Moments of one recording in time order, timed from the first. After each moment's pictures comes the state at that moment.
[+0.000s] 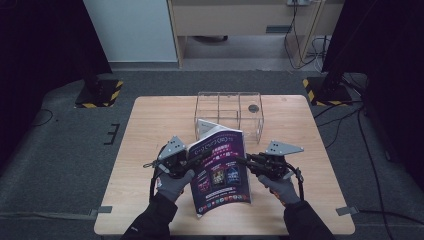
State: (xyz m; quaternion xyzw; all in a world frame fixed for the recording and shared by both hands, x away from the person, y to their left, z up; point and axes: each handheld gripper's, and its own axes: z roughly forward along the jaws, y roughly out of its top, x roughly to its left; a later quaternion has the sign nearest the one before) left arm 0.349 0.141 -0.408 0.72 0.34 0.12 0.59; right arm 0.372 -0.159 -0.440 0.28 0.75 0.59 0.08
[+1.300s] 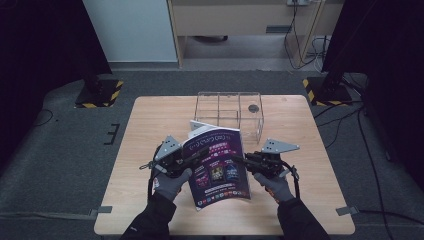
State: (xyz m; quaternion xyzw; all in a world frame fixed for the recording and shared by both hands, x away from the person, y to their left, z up) left arm 0.354 0.151 -0.415 0.69 0.38 0.16 0.59; right arm 0.375 -0.149 -0.439 0.27 0.74 0.61 0.07
